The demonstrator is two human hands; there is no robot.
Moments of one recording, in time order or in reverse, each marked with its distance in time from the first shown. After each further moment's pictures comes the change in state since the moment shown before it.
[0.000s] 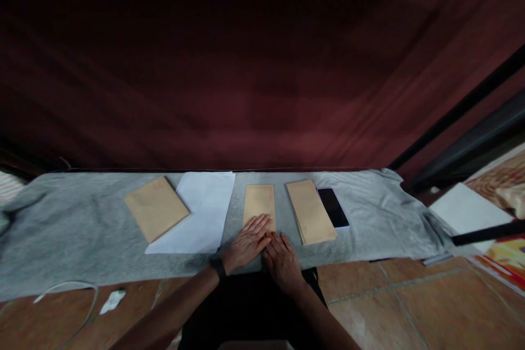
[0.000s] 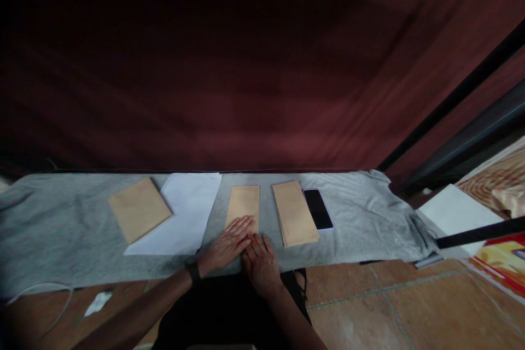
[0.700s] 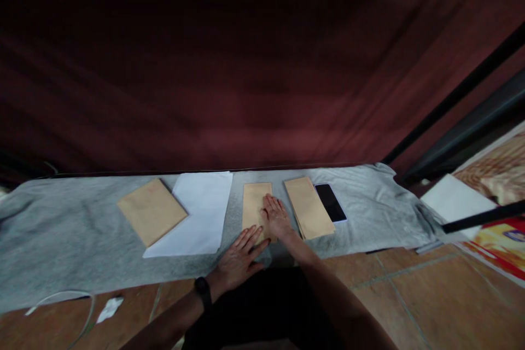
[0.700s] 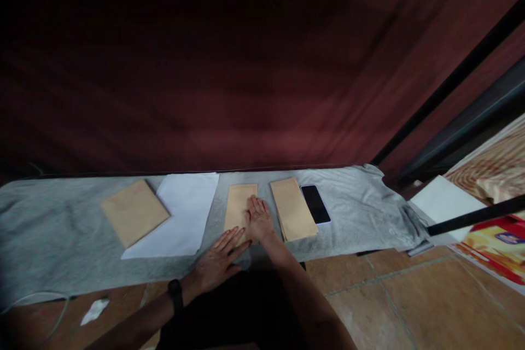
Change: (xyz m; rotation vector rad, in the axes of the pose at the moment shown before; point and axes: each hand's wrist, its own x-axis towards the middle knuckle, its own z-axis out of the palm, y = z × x) left_hand -0.055 0.005 0.001 0.145 0.018 0.094; right_hand 0.105 0.047 0.018 -0.126 -0.017 0.206
